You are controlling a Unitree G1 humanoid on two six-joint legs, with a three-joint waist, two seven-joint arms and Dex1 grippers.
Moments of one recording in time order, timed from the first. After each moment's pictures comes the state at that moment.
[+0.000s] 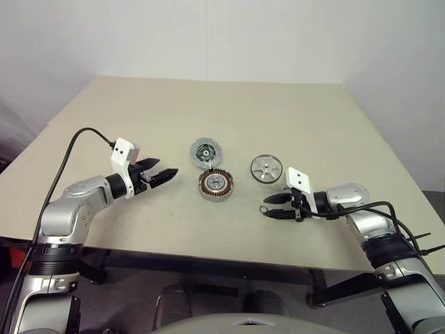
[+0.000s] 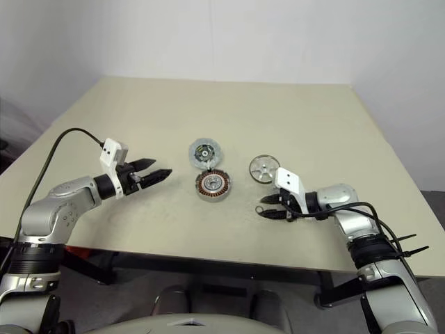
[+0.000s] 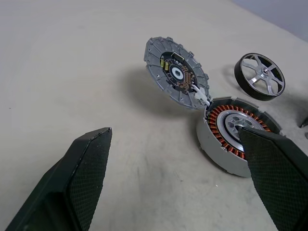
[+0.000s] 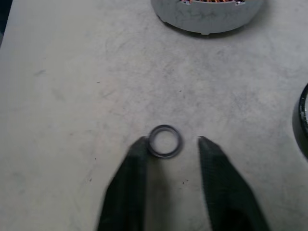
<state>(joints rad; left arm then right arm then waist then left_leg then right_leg) -0.30 0.57 0.14 -0.02 -0.53 0.67 -0.75 -0.38 -0.64 0.21 0.36 0.13 0.07 1.30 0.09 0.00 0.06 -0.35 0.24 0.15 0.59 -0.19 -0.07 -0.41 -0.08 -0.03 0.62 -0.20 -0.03</state>
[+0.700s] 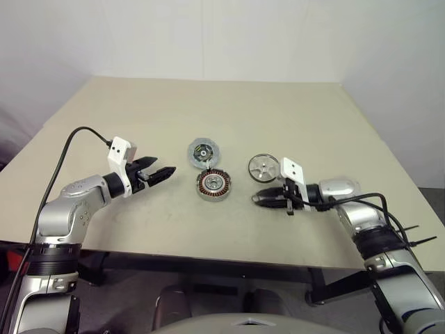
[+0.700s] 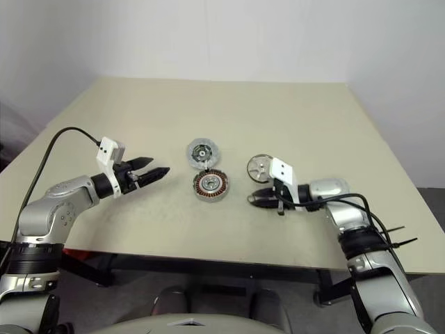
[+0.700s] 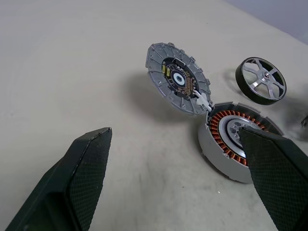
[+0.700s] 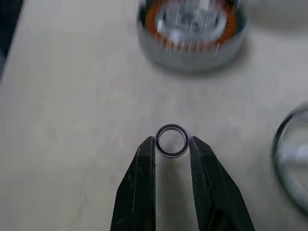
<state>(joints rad) -0.30 0.57 0.15 -0.02 -0.53 0.67 -0.75 -0.49 -0.57 0.20 0.33 0.18 0.12 1.29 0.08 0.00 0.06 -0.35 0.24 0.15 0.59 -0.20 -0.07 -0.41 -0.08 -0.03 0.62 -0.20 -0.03</state>
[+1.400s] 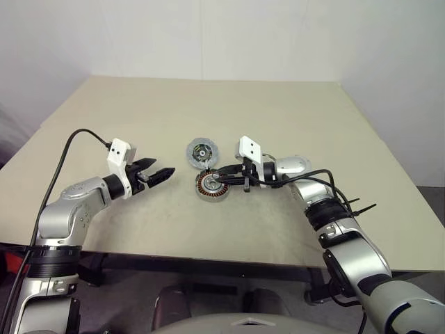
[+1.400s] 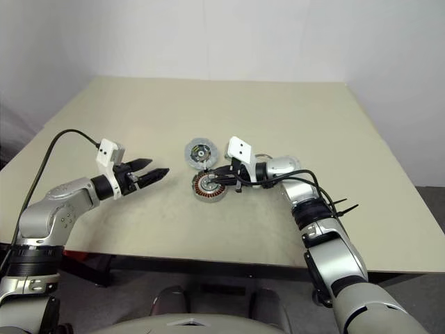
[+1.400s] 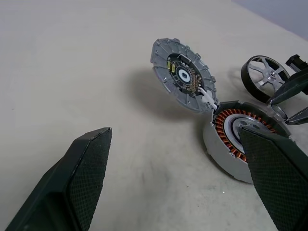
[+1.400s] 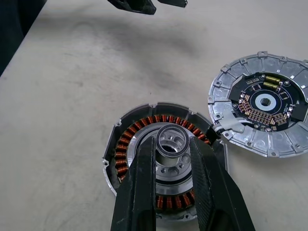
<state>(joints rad) -0.28 0.56 0.16 -0.03 -0.53 0.67 -0.73 -0.72 -0.30 0.26 0.62 0.08 -0.03 1.19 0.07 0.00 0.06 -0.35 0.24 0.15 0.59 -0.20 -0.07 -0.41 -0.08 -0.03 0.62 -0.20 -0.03</state>
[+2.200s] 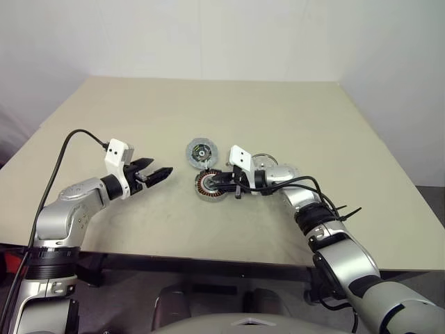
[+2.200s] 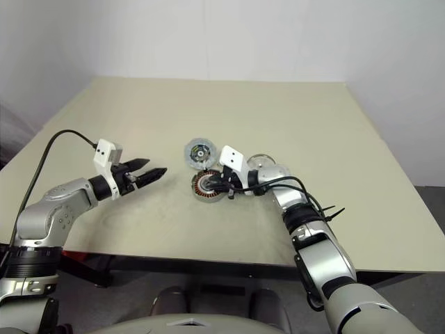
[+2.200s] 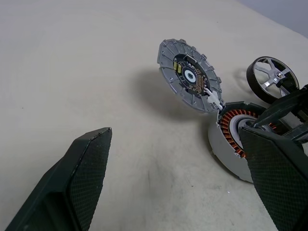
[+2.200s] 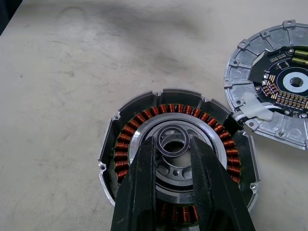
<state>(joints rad) -0.28 0.57 0.17 -0.03 -0.53 0.67 -0.72 -0.71 -0.22 0.26 0.72 0.02 -0.08 1.13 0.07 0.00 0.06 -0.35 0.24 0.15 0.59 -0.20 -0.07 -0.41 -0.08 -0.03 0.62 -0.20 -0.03</state>
